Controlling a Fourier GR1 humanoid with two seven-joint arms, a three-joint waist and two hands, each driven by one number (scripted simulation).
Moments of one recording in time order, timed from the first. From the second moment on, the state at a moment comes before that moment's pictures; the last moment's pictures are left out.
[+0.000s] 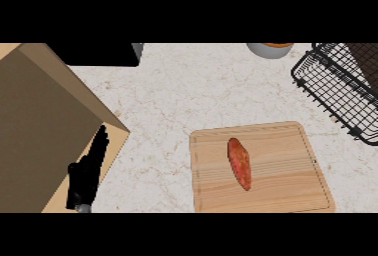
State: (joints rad) left arm 0.07 0.11 -0.10 -1.44 -0.05 0.20 0.00; right arm -0.69 -0.84 -0.29 -1.13 0.62 0.07 0.64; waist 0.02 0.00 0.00
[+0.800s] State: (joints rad) left arm 0.06 0.10 -0.10 -1.44 -0.07 0.20 0.03; right arm -0.85 -0.69 -0.43 -0.69 0.55 -0.19 0.43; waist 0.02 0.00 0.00
